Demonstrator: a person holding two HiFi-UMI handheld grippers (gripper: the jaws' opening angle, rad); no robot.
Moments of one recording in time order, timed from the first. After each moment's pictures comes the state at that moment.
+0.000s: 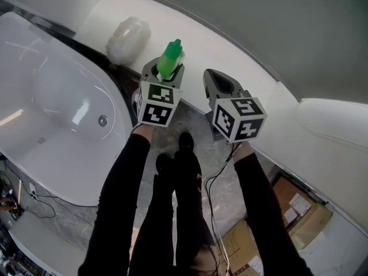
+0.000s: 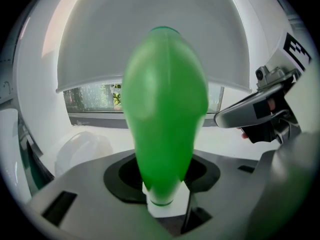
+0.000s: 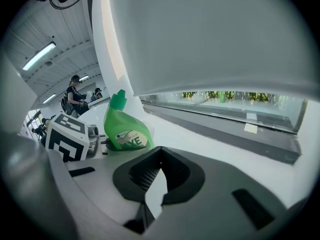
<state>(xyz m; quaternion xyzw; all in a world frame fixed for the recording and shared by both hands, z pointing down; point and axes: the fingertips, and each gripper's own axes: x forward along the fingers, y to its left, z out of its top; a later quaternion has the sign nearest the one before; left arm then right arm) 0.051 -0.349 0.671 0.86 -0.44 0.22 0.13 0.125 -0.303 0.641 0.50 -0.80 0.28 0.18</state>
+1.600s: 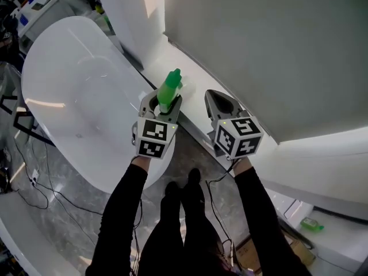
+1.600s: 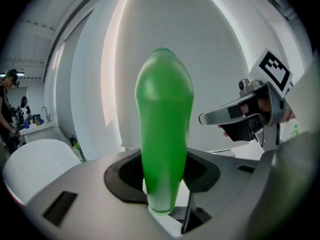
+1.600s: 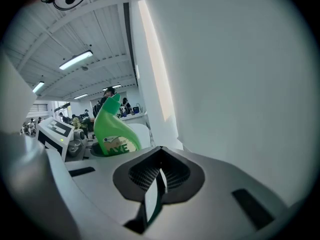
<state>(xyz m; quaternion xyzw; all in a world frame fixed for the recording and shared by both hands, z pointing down) -0.118 -0.305 0.399 0.82 -0.56 0.14 0.06 -0.024 -0.312 0.385 0.40 -0.89 0.16 0.13</state>
